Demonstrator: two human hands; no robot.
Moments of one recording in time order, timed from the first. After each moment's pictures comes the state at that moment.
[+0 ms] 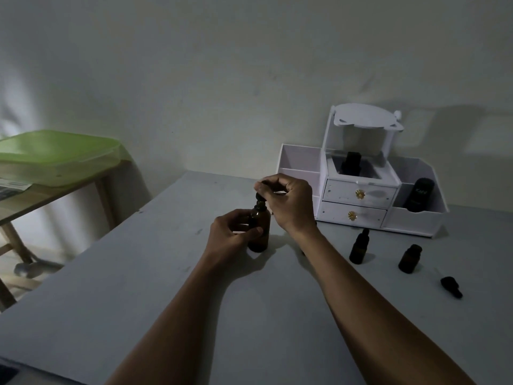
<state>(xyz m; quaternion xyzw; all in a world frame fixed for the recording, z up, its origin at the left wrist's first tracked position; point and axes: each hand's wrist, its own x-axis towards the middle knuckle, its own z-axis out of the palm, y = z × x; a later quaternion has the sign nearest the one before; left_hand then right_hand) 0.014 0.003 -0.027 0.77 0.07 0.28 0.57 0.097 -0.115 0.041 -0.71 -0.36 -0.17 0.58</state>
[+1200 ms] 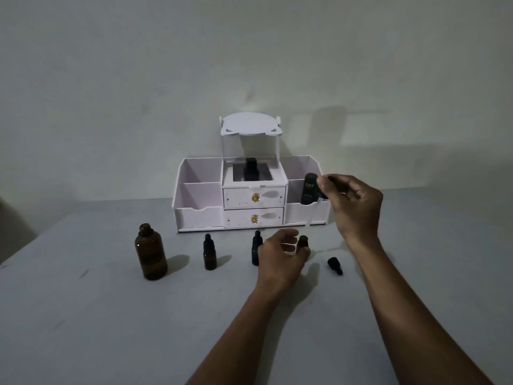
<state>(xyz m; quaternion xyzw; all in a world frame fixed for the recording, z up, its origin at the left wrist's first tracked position) 0.103 -0.254 -0.019 0.80 0.02 0.18 0.56 0.146 -0.381 0.062 -0.66 -0.16 -0.35 0.64</state>
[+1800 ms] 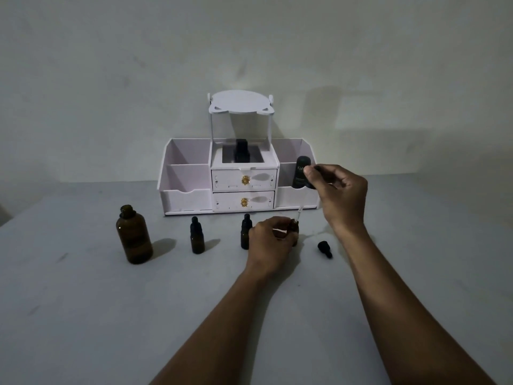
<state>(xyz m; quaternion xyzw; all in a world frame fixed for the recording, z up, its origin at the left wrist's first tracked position) 0.115 -0.255 -0.034 0.81 0.01 0.17 0.57 0.151 -0.379 0.047 -0.69 -0.14 -0.33 0.63</state>
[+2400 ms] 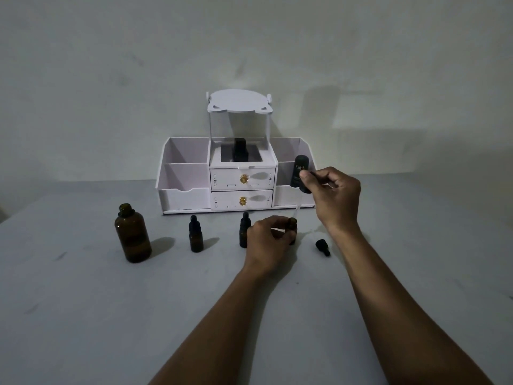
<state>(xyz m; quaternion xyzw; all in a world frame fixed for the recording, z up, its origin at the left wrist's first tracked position) 0.114 -0.255 -0.034 0.80 0.00 0.16 0.57 0.157 -0.377 0.038 -0.72 -0.14 -0.35 0.59</state>
